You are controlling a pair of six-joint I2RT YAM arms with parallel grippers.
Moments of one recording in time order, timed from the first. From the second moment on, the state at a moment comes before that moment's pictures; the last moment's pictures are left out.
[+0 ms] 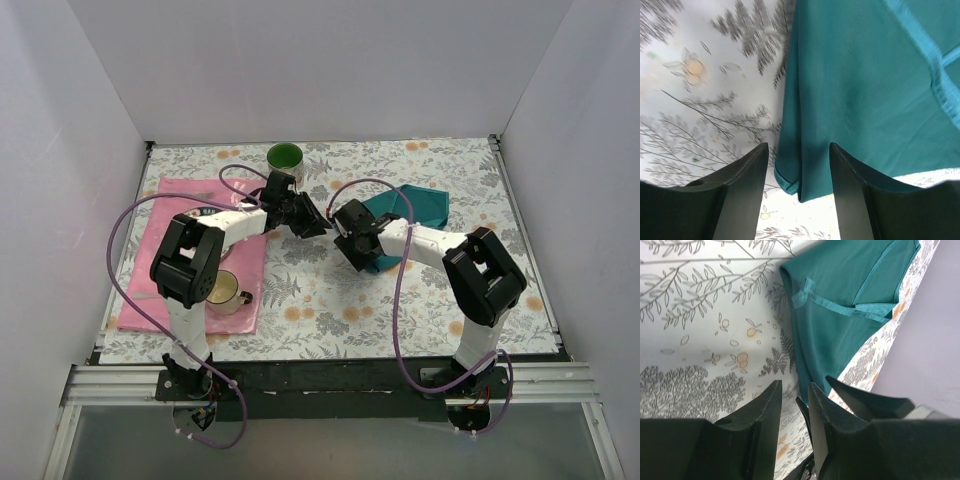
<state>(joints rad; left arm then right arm) -0.46 1.93 1.25 -0.11 0.41 -1.00 0.73 1.81 1.19 -0.51 0.23 -0.05</state>
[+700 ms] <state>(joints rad) -0.45 2.02 1.30 -0.08 0.41 -1.04 0.73 1.79 1.10 -0.45 0.33 -0.02</state>
